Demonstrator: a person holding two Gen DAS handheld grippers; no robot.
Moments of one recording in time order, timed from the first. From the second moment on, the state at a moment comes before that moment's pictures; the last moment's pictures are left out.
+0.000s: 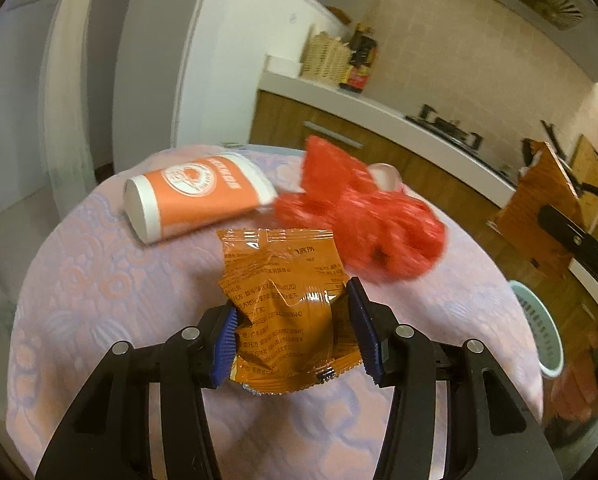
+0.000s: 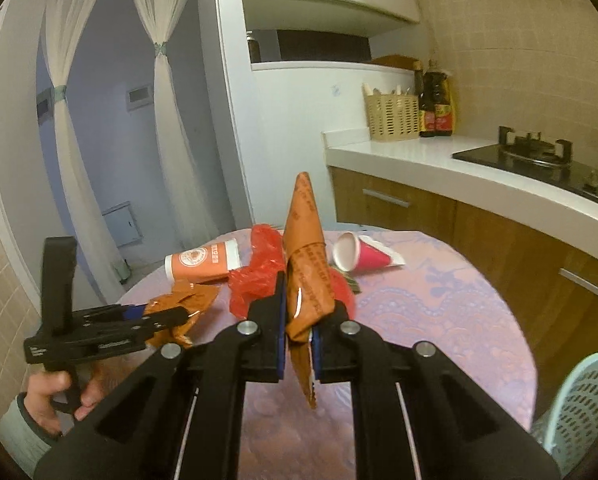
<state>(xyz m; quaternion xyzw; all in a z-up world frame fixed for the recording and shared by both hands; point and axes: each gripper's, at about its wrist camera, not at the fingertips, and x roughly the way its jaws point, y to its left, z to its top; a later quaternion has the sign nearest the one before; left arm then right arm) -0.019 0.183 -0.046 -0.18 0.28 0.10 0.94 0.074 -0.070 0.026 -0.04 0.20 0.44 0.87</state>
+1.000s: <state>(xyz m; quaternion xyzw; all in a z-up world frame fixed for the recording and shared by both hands) 0.080 -0.073 -0.003 -0.07 0.27 -0.16 0.95 0.111 -0.308 0.019 0.05 0.19 0.25 0.95</state>
